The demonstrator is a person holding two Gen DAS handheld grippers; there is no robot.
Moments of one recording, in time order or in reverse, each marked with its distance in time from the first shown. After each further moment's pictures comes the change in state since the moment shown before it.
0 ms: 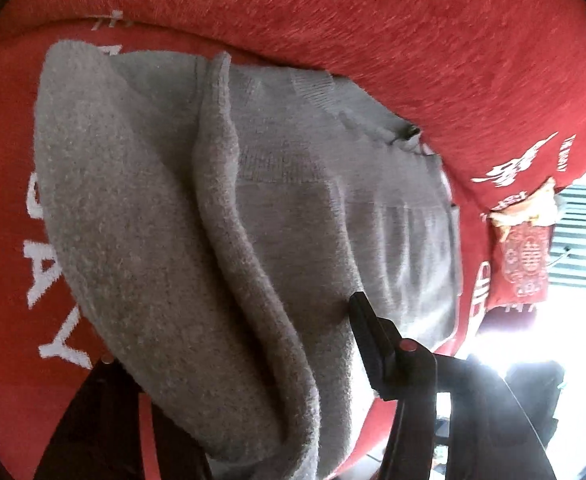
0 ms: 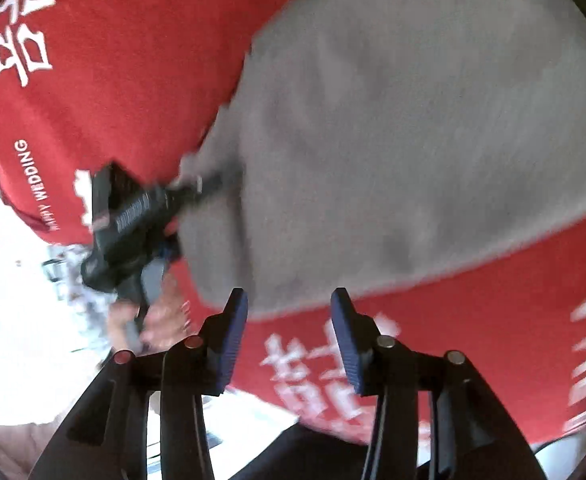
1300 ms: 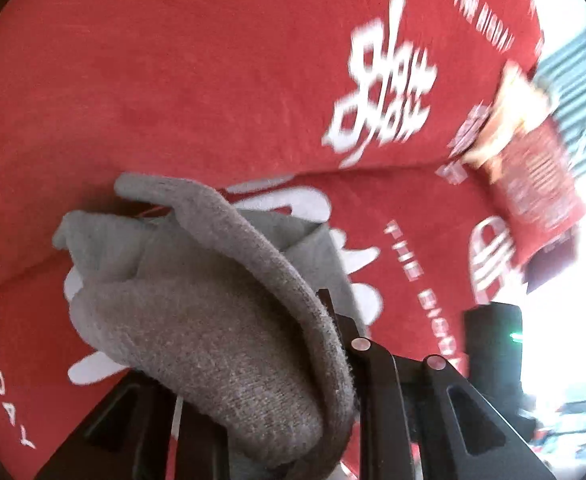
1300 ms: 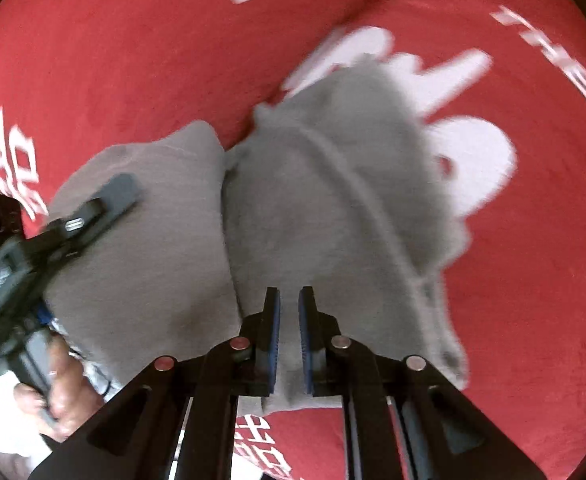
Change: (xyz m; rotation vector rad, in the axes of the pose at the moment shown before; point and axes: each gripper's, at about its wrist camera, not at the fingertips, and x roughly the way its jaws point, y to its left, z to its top) left arm 0.094 -0.308 0.014 0.484 -0.095 0.262; right arm -0.097 -0.125 0.096 0.111 -0.173 0.080
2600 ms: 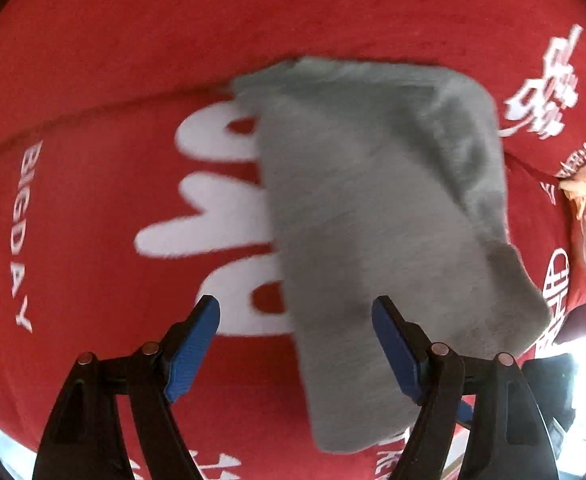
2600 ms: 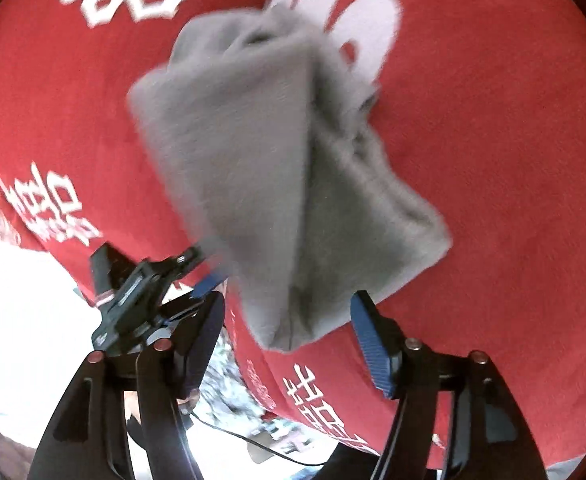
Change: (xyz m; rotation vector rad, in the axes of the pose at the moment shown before) left arm -0.001 0.107 -0.082 -0.377 0.143 0.135; right arm -0.005 -0.047 -0.062 0.193 0.048 0.242
